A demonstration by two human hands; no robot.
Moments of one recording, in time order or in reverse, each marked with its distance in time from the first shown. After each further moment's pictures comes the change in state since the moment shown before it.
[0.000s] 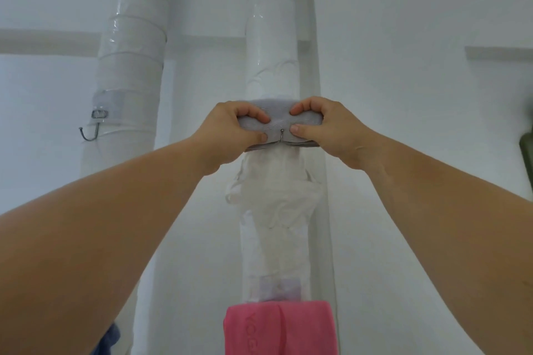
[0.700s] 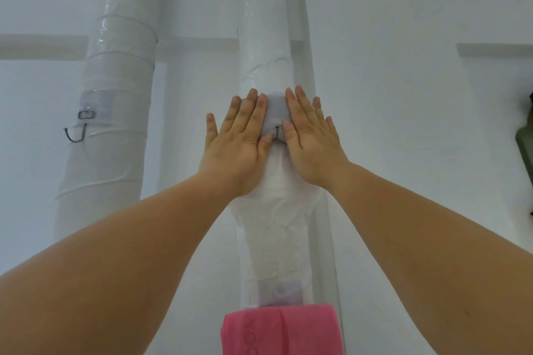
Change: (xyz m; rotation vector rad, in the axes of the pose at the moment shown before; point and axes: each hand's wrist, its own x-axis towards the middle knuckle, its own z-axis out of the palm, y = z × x) left_hand -0.002 -0.050 0.039 0.827 0.093 0.341; right_hand -0.004 0.042 0.041 -0.645 0.150 -0.178
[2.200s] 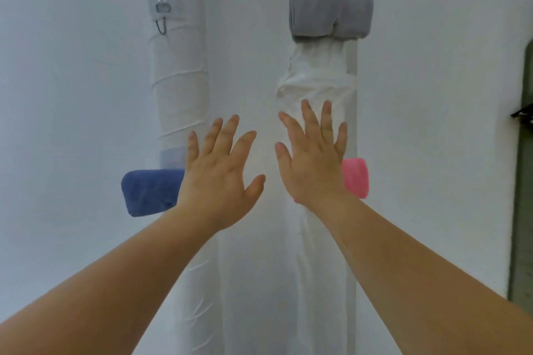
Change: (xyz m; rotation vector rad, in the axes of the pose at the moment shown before) left_hand -0.262 -0.042 -0.114 0.118 -0.363 -0.109; right_hand -0.209 -0.180 0.051 -0.257 -0.129 0.206
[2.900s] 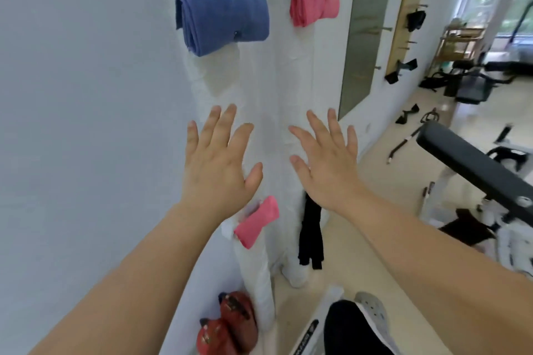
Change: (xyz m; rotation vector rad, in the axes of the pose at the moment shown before) left_hand -0.221 -0.264 0.091 -0.696 -0.188 0.548; right_hand -0.271 -0.301 0.071 -0.495 -0.372 0.585
